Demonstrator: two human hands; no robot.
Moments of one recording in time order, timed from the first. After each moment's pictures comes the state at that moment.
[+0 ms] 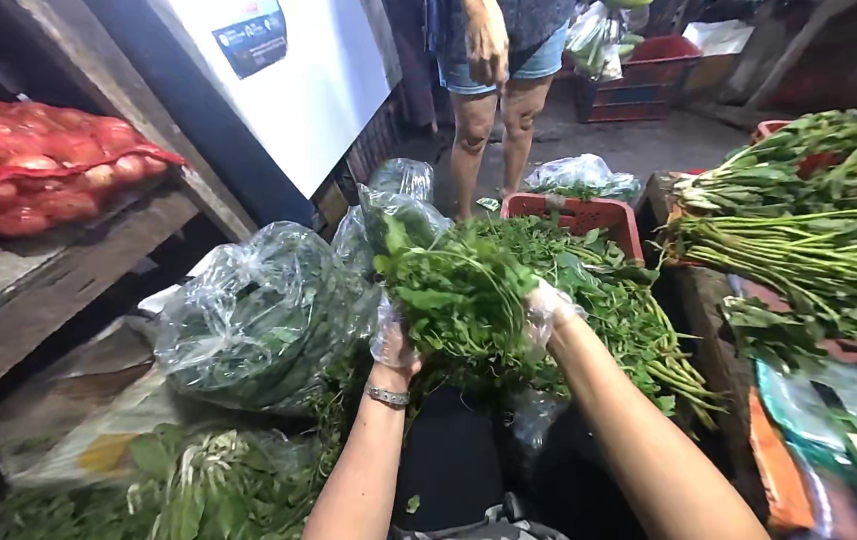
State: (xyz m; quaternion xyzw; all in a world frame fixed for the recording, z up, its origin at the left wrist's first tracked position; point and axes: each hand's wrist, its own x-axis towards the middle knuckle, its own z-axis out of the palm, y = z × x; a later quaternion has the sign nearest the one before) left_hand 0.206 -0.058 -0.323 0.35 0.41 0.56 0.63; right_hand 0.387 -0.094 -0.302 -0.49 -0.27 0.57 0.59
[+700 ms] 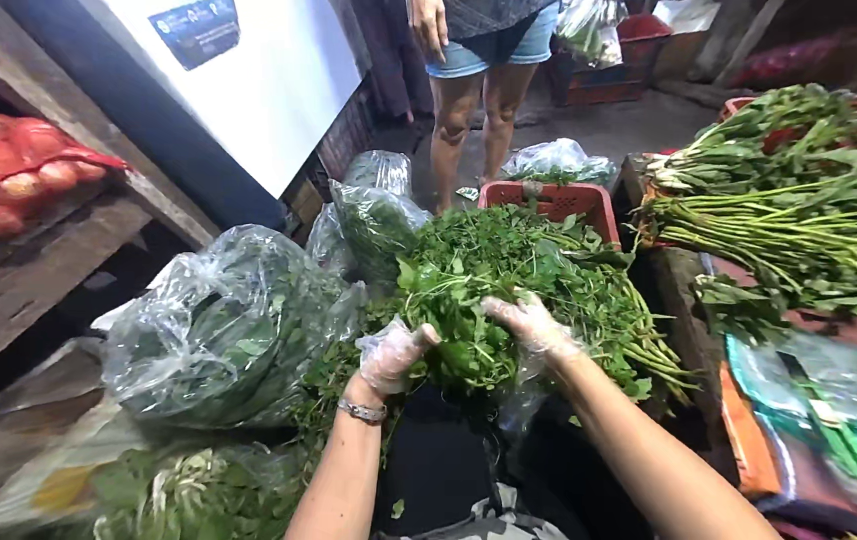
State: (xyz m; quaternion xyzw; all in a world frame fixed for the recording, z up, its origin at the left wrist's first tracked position) left_hand 0.204 -0.060 -0.326 0.56 0.38 0.35 0.64; right_hand 0.405 -0.113 -0.332 -0.62 -0.42 0.44 0.49
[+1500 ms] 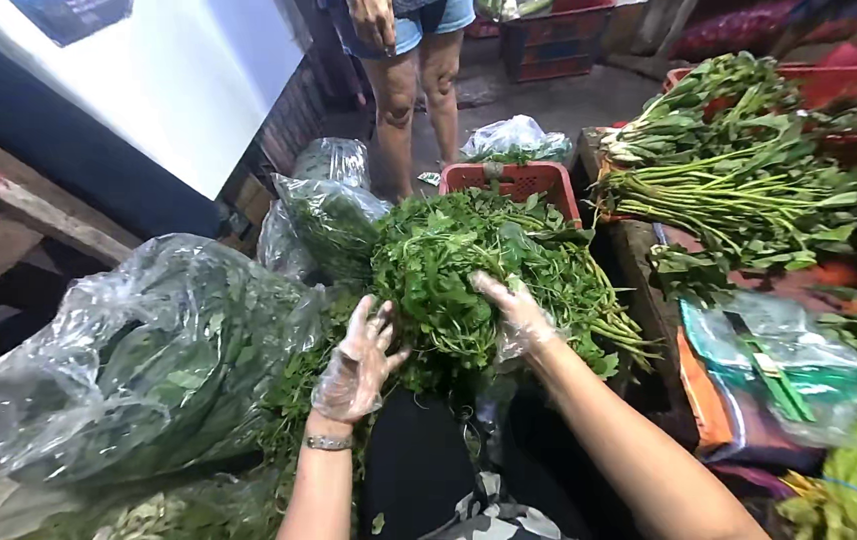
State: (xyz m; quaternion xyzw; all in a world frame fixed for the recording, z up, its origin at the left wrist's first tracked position) left_hand 0.196 -0.034 -0.391 0.51 0.25 0.37 0.74; right_hand 0.418 -0.113 -0.355 -0.55 -0.27 0.45 0.65
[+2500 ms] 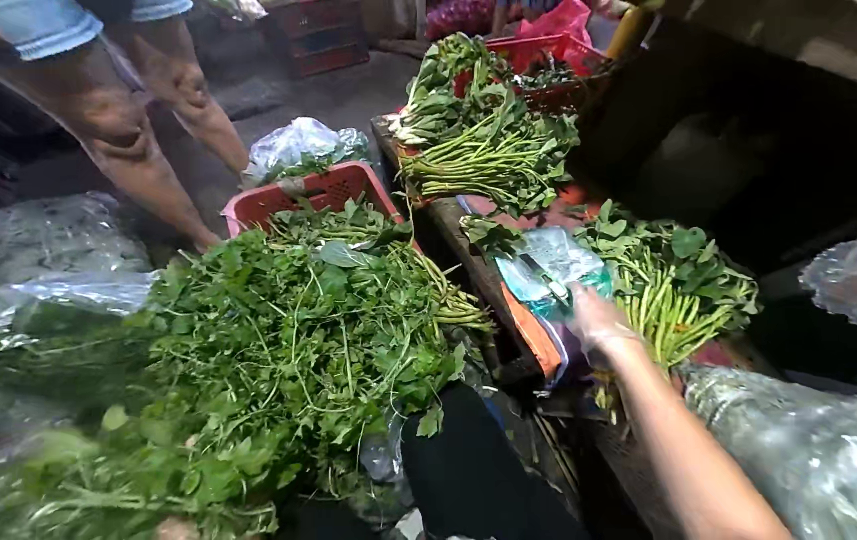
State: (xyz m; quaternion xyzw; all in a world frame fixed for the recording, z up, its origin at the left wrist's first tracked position) left_hand 0.242 -0.074 -0.440 0.38 0.25 0.53 0.72; right_hand 0.636 -0.362 -0.417 -0.97 -0.09 0.20 0.08
